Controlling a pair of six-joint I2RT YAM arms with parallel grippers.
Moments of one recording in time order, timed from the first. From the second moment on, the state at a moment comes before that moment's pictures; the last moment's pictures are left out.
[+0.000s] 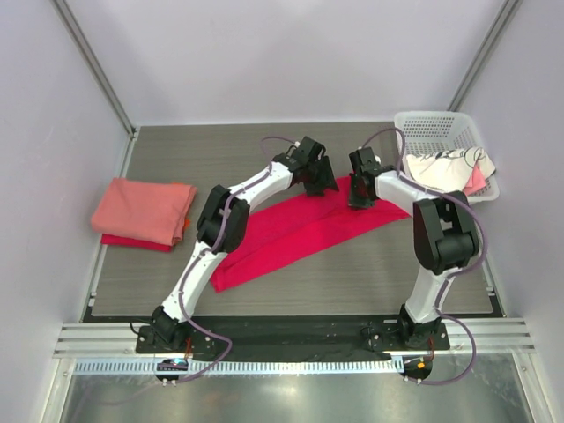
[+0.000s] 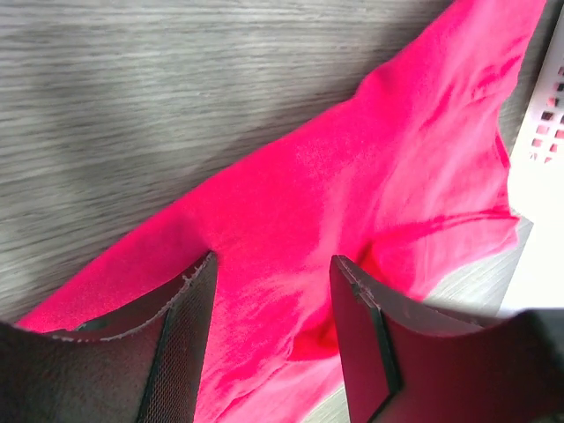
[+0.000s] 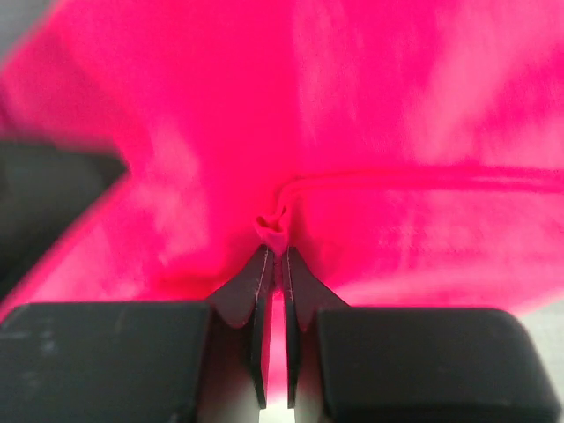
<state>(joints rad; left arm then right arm) -0.68 2.53 2.19 -0.51 0.20 -0.86 0.27 1.87 1.25 -0.48 0.15 0.41</state>
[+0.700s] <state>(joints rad) -0.70 2.52 2.16 -0.45 0.14 -0.92 0.30 1.43 0.95 -0.51 0.01 0.47</state>
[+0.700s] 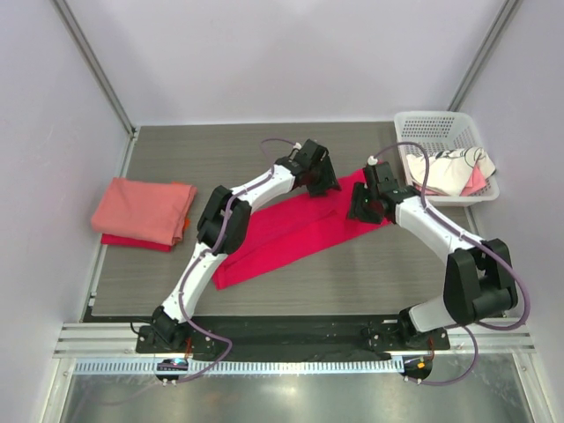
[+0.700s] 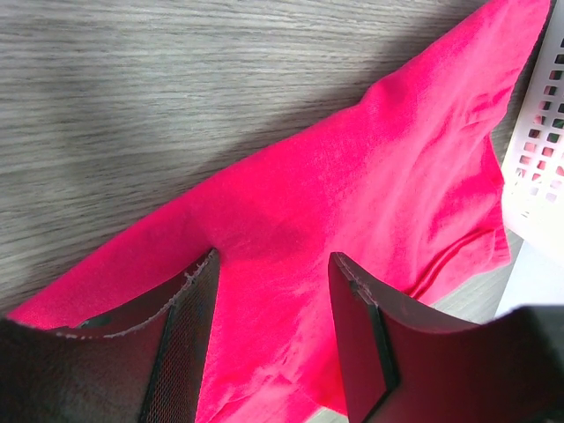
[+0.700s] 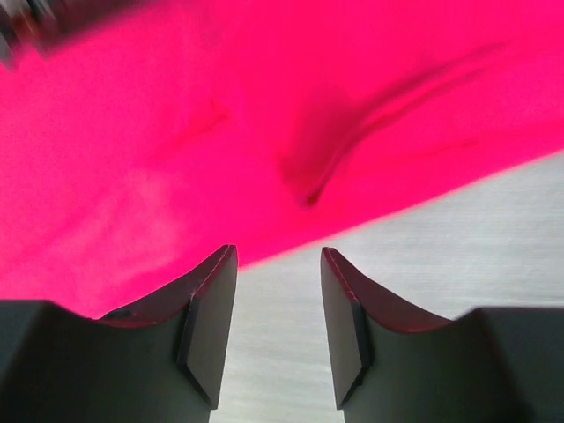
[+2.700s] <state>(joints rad) -0.54 1.41 1.07 -0.48 -0.11 -0.65 0.20 2.52 2.23 -0.56 0.02 0.59</state>
